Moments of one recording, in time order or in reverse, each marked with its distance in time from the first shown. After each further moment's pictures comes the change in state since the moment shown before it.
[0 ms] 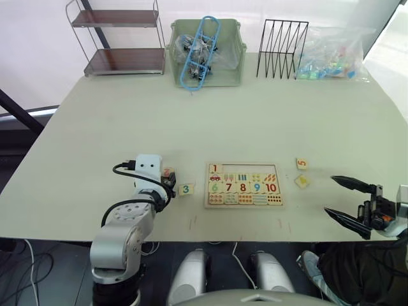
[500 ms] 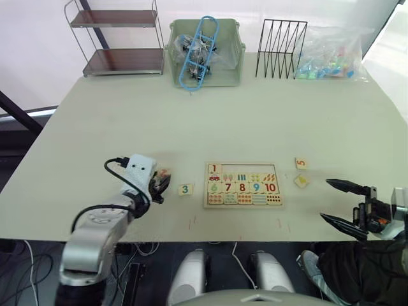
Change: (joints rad) left arm 0.088 0.343 0.049 0.109 -0.069 -0.247 -0.365; right arm 0.010 0.019 0.034 -0.043 0.000 0.001 0.012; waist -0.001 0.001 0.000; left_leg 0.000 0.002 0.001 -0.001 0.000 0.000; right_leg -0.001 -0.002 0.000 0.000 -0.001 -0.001
